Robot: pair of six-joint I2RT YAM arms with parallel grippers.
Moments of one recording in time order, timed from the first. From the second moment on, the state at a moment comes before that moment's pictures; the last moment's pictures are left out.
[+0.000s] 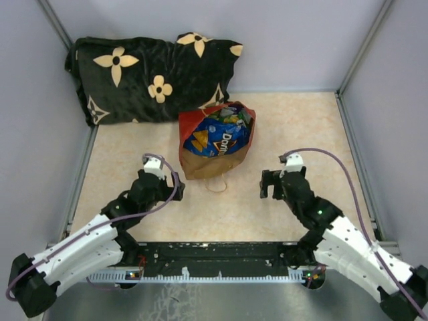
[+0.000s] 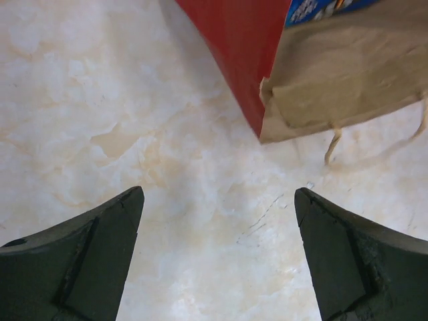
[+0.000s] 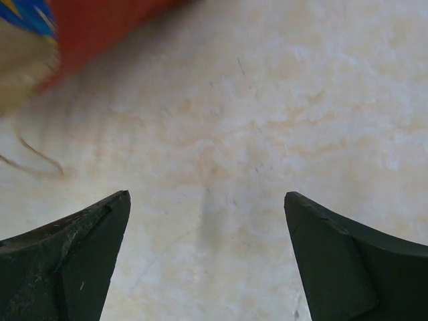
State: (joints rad) left arm -0.75 0.75 0.44 -0.23 -0.36 -0.44; right arm 0.69 0.67 0.48 -0.43 0.40 0.37
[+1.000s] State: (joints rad) left arm -0.61 1.64 1.65 -0.21 0.06 0.26; right arm 0.72 1.00 0.93 -0.37 0.05 0.22
